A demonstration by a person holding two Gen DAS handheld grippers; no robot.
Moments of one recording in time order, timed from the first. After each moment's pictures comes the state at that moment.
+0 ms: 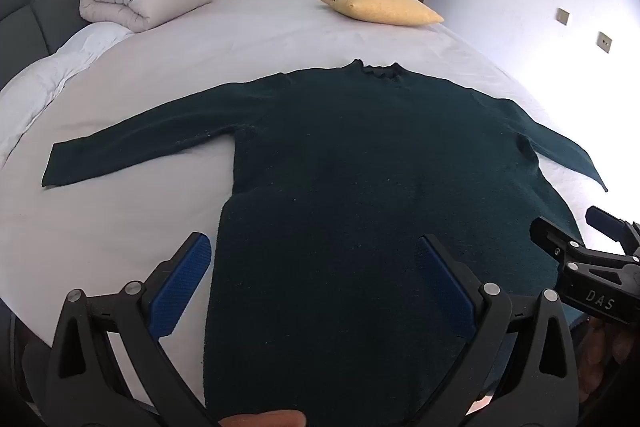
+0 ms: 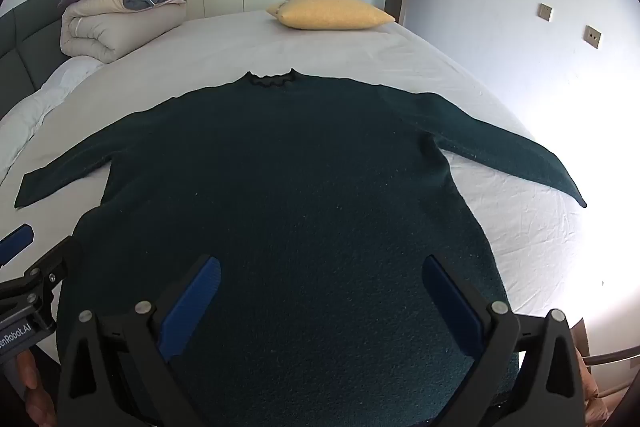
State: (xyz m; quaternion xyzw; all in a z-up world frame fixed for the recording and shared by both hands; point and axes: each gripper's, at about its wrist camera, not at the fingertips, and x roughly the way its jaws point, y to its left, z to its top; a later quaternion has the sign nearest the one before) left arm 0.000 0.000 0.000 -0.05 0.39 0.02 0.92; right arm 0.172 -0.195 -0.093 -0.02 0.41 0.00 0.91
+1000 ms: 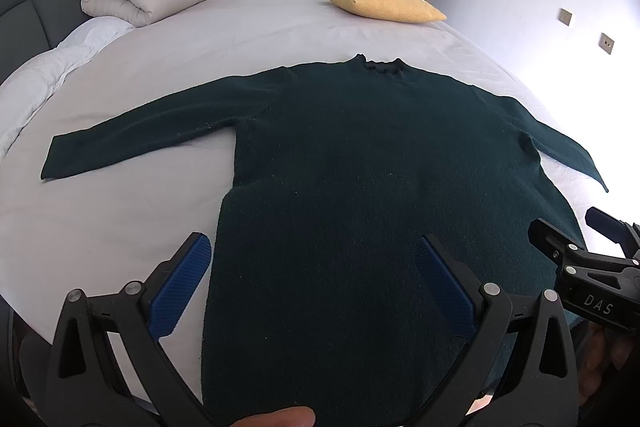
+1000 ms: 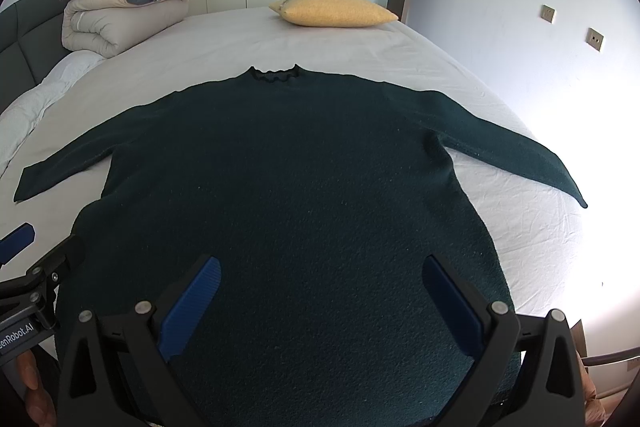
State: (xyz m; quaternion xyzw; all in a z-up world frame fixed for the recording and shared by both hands) left arm -0.002 0.000 -0.010 -0.05 0.40 0.02 0.92; right arm 0.169 -0.188 -0.101 -0.02 0.42 0.00 0.91
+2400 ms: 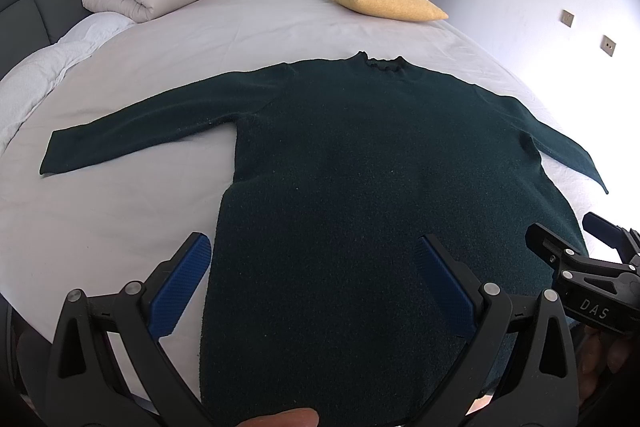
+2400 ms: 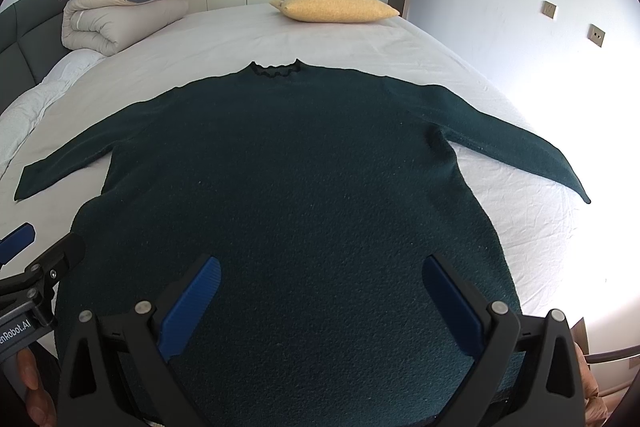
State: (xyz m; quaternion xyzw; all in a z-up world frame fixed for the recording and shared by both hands) left arm -0.003 0.002 -0.013 -0.05 0.40 0.02 0.92; right arm 0.163 -0.184 -0.112 -0.02 0.42 0.00 0.91
